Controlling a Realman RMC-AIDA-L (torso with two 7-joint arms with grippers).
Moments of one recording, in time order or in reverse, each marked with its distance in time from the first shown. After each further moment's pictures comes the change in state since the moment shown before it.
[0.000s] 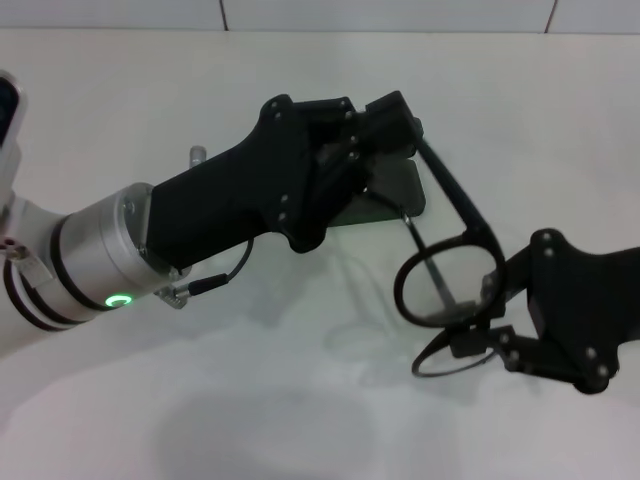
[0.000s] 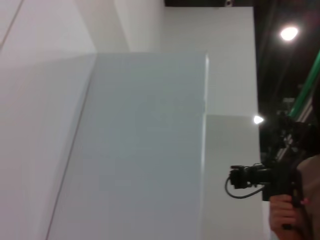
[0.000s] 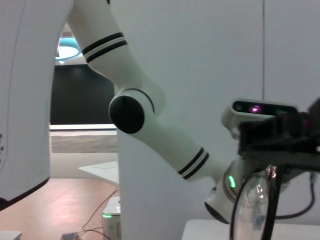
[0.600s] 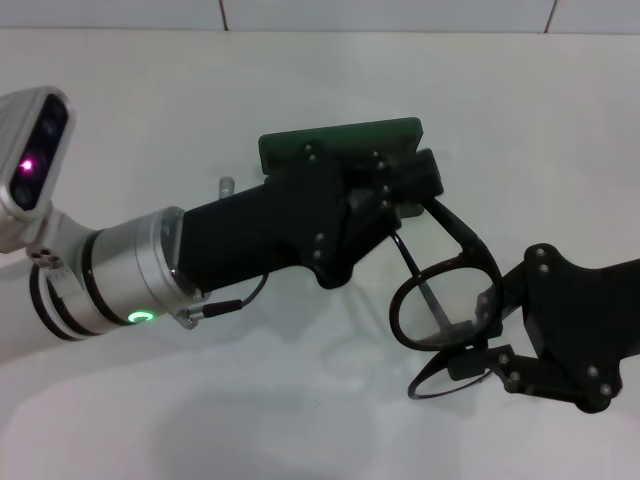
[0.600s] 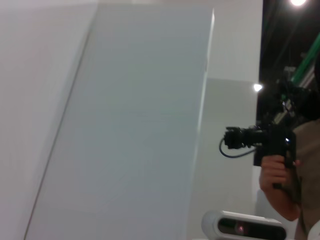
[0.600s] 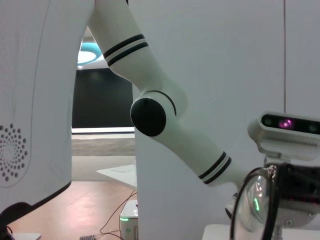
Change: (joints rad) left arm -0.024 0.002 0.013 -0.036 0.088 -0.052 -0.002; right arm 0.001 0.003 -0.037 -0.001 0.020 -0.022 0.001
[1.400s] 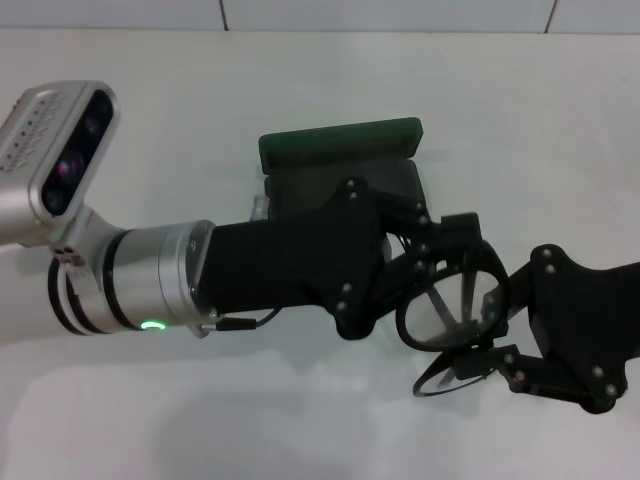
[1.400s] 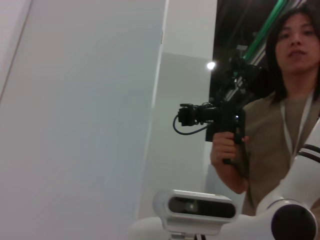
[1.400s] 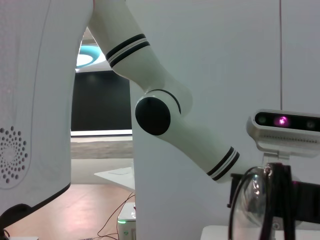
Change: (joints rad) left arm -0.056 0.005 0.001 0.011 0.124 0.039 -0.012; right arm -0.009 -0.003 0.007 0.004 0.002 -0.002 0.000
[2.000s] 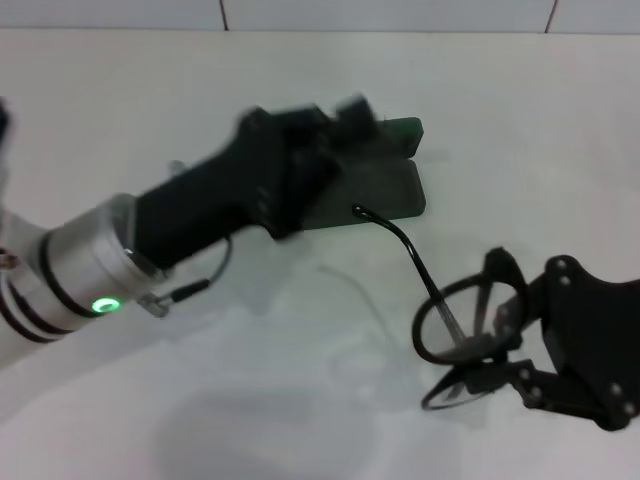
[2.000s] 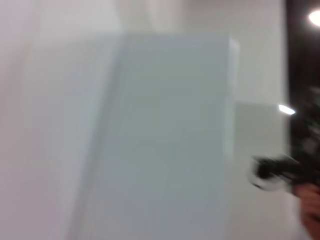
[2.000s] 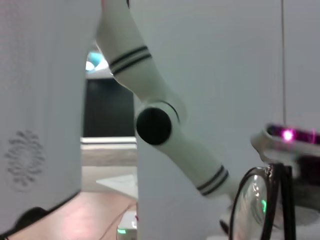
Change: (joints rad) left arm 0.080 -0.005 -0.103 -0.070 -0.169 -0.007 0.010; right arm -0.033 0.001 -0.002 -0.009 0.021 -0.028 -0.028
